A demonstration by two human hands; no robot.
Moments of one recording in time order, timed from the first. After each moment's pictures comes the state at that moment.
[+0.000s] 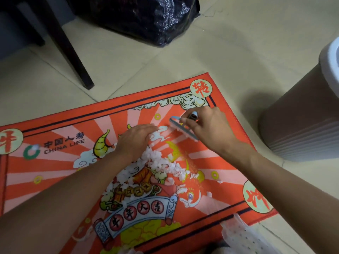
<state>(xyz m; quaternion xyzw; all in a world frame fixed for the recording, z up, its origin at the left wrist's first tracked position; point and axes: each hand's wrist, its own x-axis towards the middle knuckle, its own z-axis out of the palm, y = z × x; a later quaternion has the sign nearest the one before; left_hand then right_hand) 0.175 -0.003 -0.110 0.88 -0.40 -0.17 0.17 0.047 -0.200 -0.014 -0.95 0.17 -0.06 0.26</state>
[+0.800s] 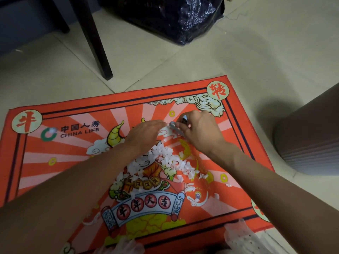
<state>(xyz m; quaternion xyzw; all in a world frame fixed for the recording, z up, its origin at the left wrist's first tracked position) 0.177 0.008 -0.111 0.89 -0.39 -0.17 0.15 0.079 -0.156 -0.033 -0.97 0.11 -0.02 0.23</state>
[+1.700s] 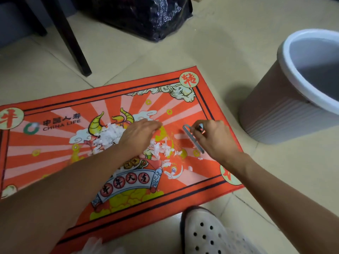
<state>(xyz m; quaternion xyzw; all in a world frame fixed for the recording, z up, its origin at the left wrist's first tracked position) 0.102 -0.004 -0.095 0.85 -0.49 -0.09 0.16 -0.056 -0.195 -0.016 -0.95 0.20 -0.04 0.22</state>
